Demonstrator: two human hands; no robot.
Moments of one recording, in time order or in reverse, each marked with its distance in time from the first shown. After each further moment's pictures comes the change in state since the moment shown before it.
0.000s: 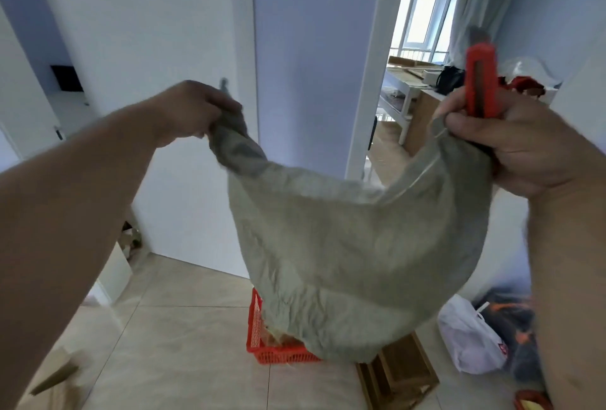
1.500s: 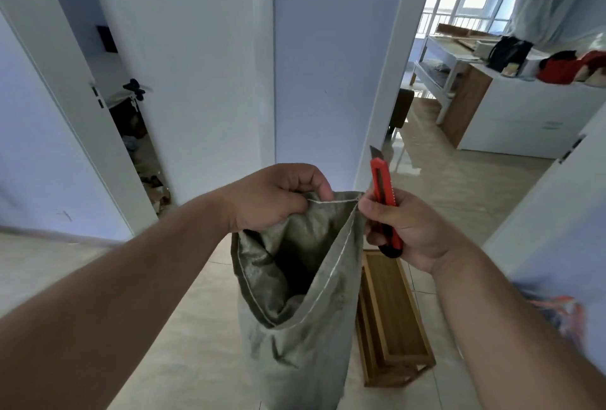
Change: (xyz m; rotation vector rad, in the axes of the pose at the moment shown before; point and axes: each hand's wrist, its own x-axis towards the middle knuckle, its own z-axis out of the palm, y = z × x) left_hand -0.111 0.000 0.154 -0.259 -0.510 0.139; right_hand -0.050 0.139 0.053 0.355 -0.200 0.494
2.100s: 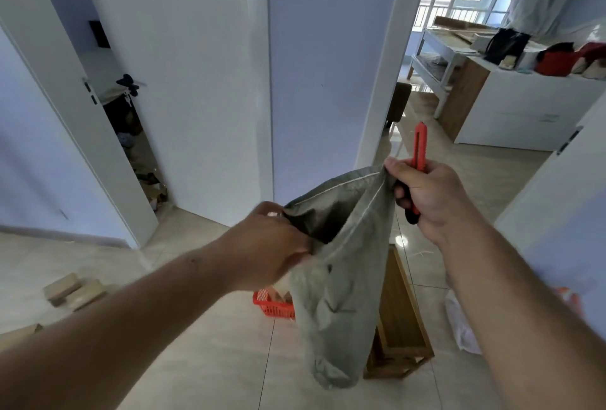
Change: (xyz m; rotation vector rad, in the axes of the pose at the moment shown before) left_hand -0.032 -0.044 0.042 0.995 0.034 0.293; right_hand 0.015 -0.014 -0.022 -0.078 0.572 -0.064
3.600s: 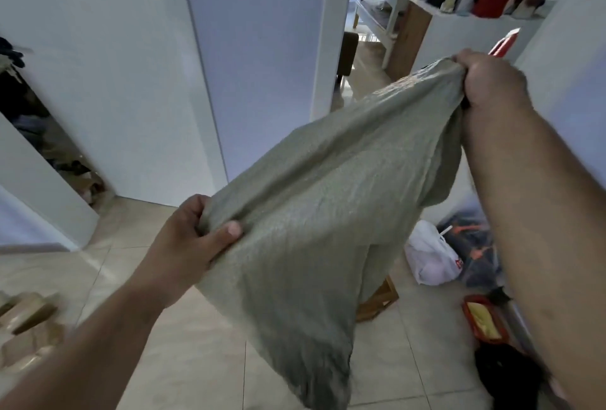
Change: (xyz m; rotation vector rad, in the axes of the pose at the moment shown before) left_hand -0.003 -0.032 0.054 -1.274 0.229 -0.645; right_hand 0.087 -0.055 -0.085 0.174 0.533 0.068
